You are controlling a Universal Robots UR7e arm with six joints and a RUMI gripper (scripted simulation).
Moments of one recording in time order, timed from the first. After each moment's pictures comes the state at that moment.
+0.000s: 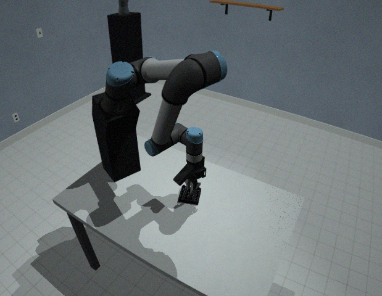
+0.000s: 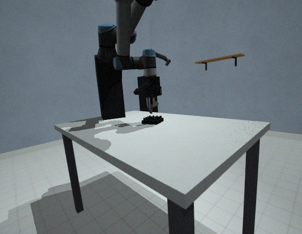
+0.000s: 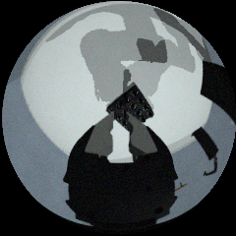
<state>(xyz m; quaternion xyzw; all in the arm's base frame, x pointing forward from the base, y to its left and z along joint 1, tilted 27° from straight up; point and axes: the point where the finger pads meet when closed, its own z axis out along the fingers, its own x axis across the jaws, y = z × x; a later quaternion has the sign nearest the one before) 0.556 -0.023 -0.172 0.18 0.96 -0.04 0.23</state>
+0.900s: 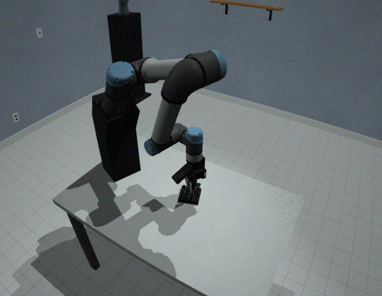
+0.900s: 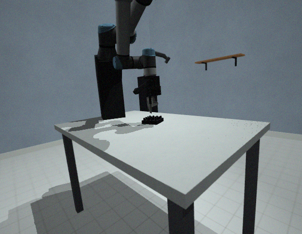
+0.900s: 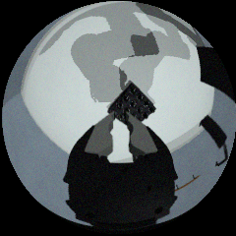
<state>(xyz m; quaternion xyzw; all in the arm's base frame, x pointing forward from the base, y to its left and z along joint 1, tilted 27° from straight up) 0.554 -0.024 -0.170 0.26 0.94 -0.02 0.23</state>
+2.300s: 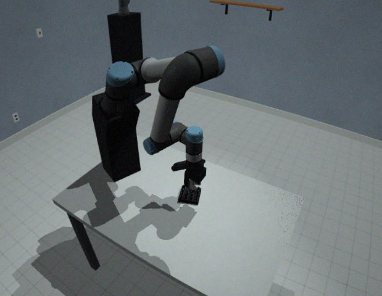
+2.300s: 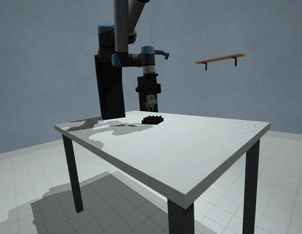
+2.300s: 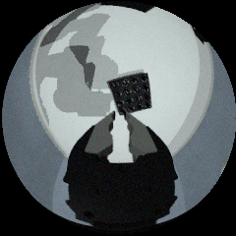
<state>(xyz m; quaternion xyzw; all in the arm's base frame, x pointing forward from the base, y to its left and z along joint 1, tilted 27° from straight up) 0.548 -0.020 -0.160 0.67 0.71 0.09 0.21</state>
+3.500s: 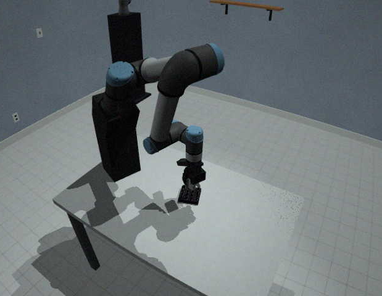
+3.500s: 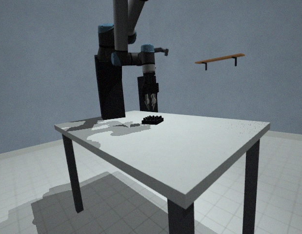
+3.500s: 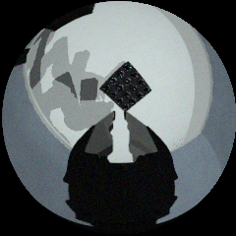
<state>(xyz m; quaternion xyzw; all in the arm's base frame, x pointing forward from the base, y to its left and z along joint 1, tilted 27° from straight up) 0.549 -0.017 -0.154 0.82 0.53 0.14 0.18</state>
